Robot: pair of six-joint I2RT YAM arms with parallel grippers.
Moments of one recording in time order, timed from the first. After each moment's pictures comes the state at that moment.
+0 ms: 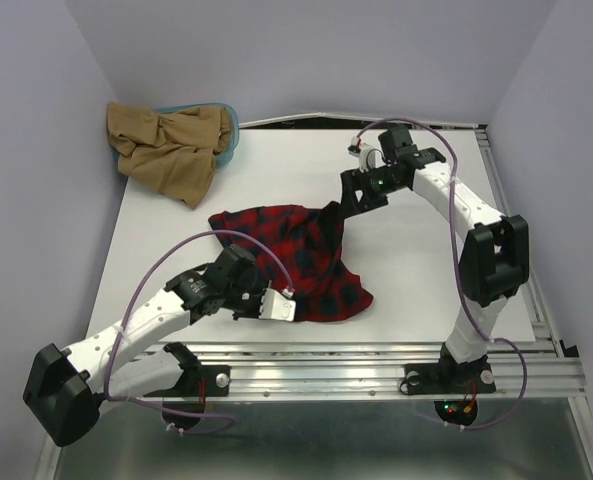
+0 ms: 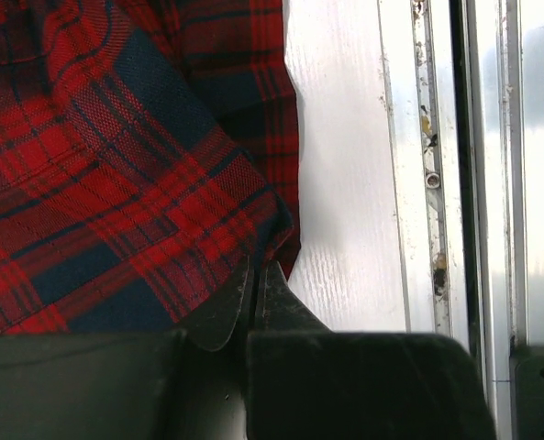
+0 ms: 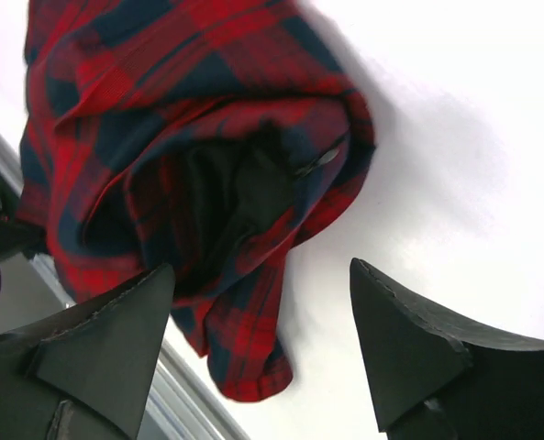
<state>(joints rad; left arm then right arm) -0.75 0.95 0.63 -0.67 0.41 0.95 0.31 1.82 1.59 -0.83 -0.62 -0.04</state>
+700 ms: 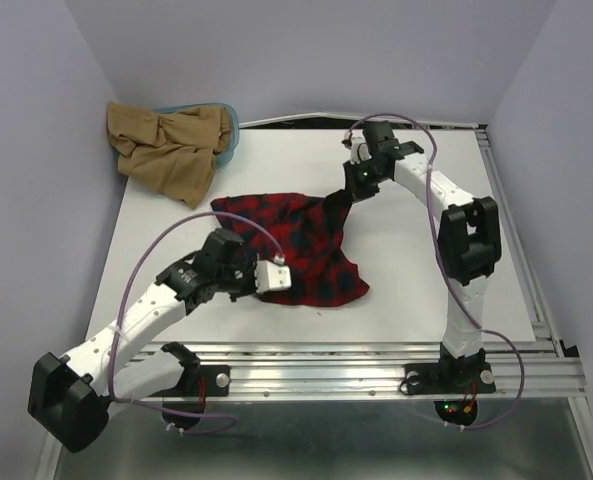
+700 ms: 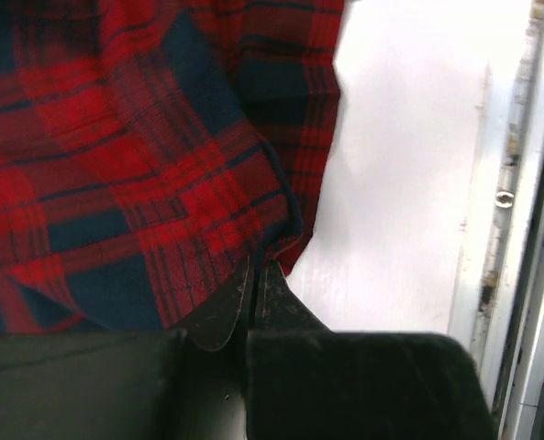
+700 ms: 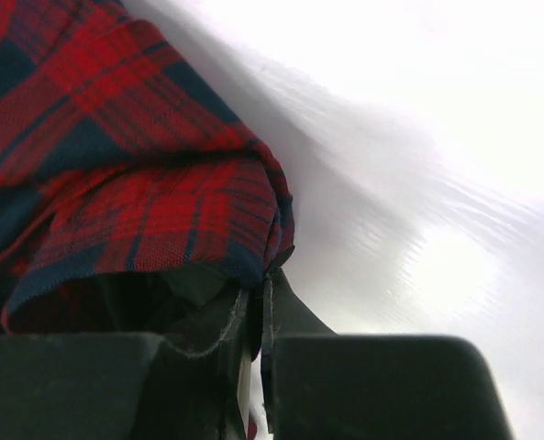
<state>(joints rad) -0.68 0.95 0.65 -0.60 0.33 0.84 0.33 2.10 1.81 -0.77 -0.40 0.04</state>
